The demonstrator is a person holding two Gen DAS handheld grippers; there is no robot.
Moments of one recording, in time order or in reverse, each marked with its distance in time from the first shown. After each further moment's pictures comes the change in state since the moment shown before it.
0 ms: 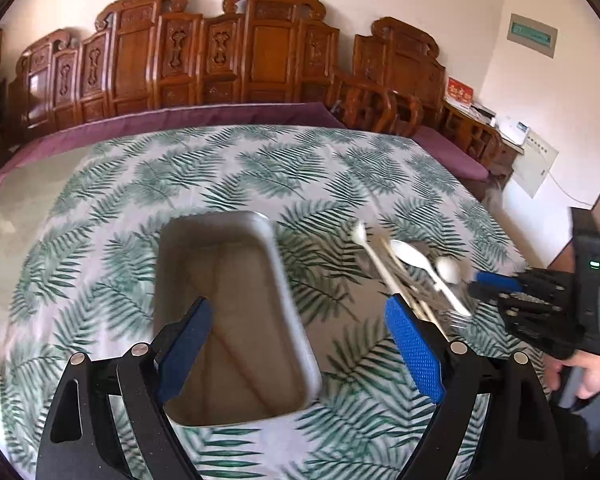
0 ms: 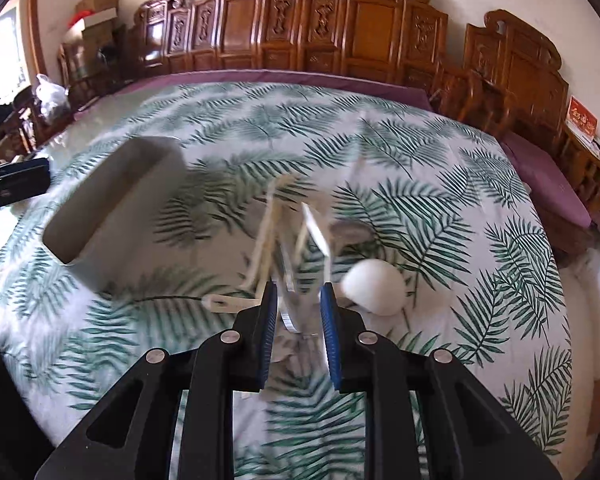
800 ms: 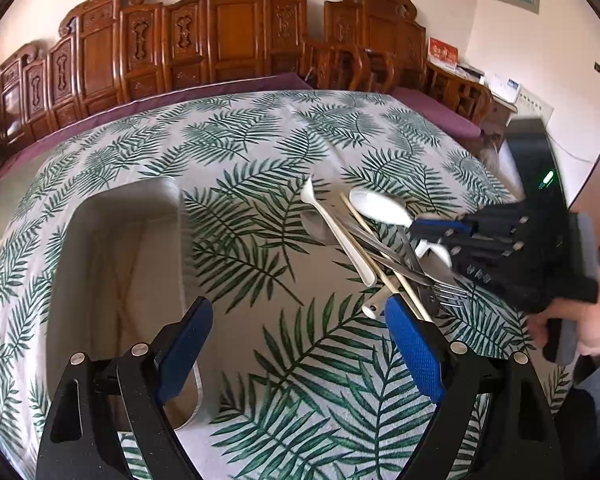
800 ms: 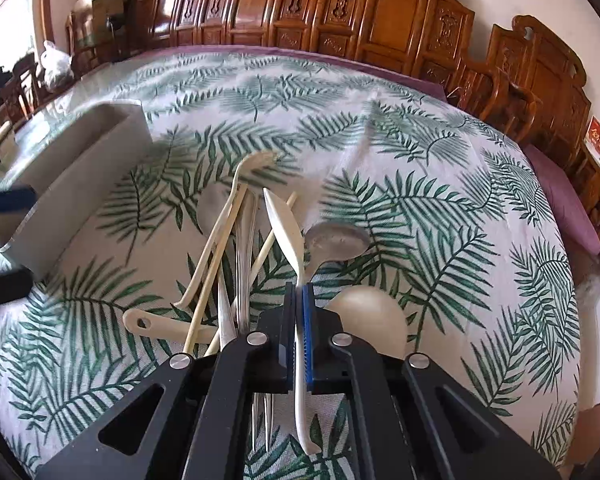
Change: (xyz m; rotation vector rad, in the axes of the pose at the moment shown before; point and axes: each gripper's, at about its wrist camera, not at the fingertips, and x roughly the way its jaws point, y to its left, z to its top) left arm 0.063 -0.067 -0.025 0.099 0.080 0.023; right arm 0.051 -0.018 0.014 -0.082 0.025 0.022
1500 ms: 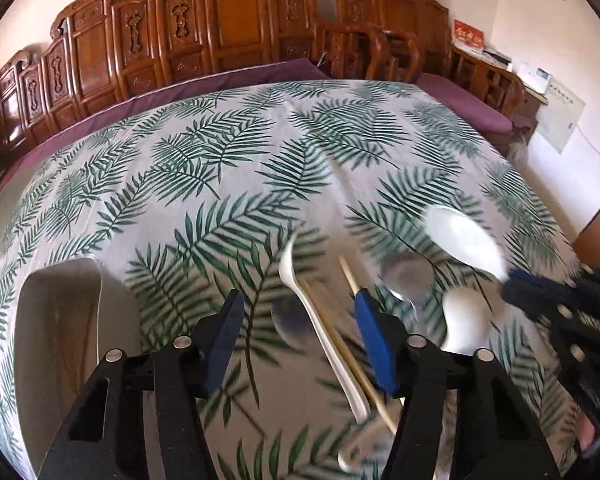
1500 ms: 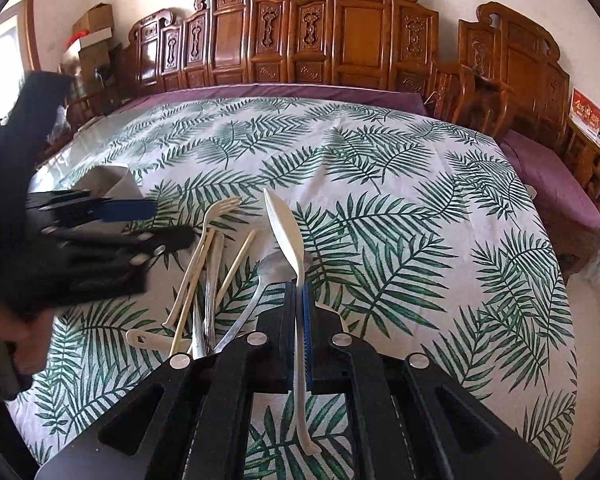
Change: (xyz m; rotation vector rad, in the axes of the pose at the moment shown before) left arm 0.091 -0.025 0.081 -0.022 0.075 0.092; right arm -0.033 -0.049 -0.001 0.119 -0.095 0.039
